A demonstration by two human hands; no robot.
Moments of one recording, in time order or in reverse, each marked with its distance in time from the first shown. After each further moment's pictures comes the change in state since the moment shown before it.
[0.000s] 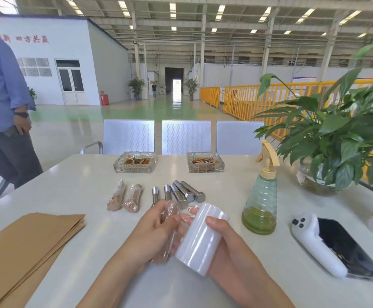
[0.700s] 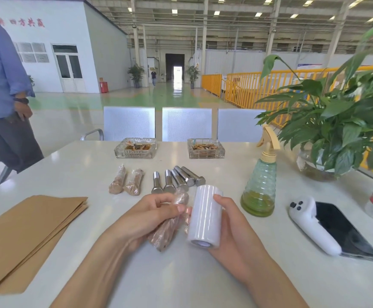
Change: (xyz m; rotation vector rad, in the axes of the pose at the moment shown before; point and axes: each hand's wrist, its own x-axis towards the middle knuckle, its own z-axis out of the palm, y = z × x) left_hand -0.004 0.006 -0.017 -0.030 -0.179 -0.116; right_hand -0.002 -0.003 -0.002 0.020 0.104 -0.002
